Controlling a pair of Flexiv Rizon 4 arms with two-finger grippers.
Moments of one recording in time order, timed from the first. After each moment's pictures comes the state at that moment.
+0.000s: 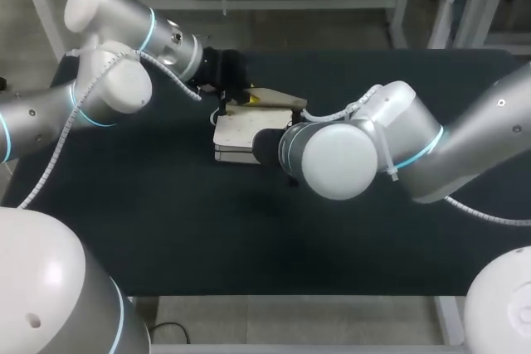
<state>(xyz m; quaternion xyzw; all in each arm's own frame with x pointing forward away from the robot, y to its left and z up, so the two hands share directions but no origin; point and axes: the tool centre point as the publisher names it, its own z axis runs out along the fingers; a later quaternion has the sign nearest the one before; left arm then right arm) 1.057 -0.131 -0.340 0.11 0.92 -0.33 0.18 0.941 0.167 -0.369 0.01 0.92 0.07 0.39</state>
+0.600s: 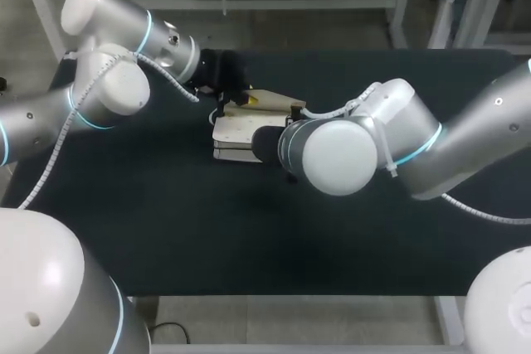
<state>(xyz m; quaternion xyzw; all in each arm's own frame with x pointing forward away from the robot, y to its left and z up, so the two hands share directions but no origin) 1.054 -0.129 -0.340 0.12 0.92 -0.34 0.18 0.947 0.170 -0.370 0.01 0.92 0.07 0.39</state>
